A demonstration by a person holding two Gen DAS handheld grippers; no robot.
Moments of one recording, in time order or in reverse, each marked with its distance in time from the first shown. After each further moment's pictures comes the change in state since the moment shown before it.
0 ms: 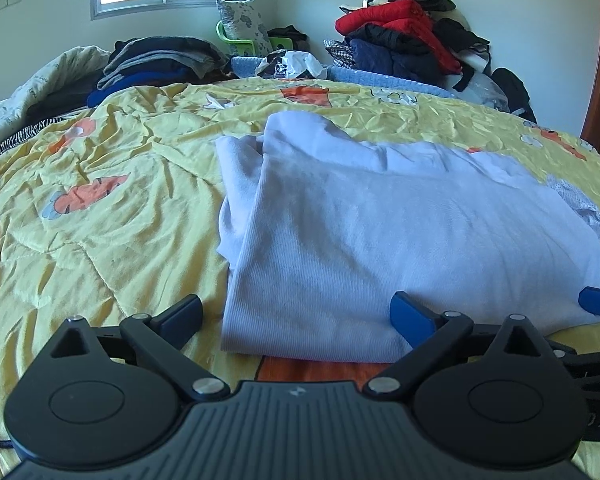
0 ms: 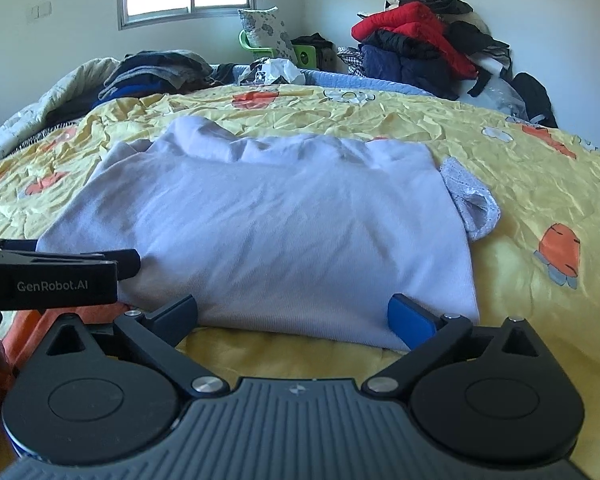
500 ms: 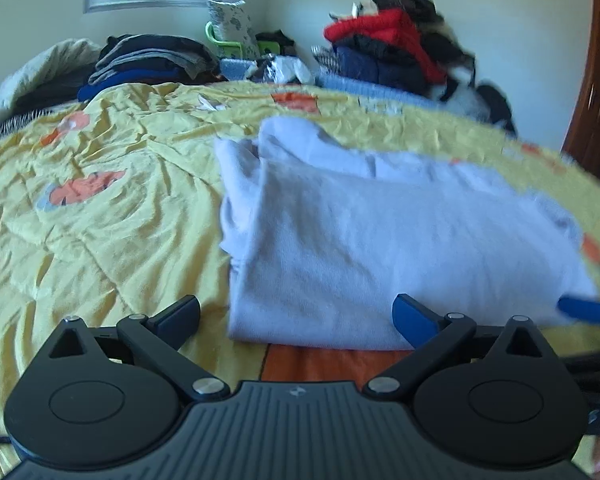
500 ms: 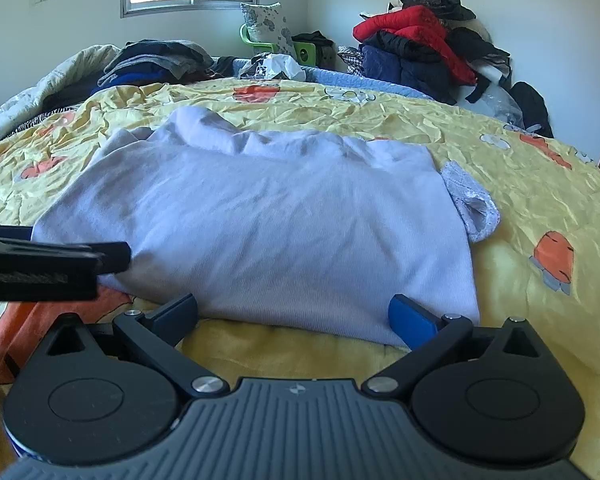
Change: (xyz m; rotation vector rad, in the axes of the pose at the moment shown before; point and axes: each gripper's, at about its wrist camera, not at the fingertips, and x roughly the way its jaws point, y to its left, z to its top) left arm -0.015 0.022 -0.005 -0.069 -0.035 -0.097; right arm -0.002 0.008 -0.003 -0.036 0.008 -0.032
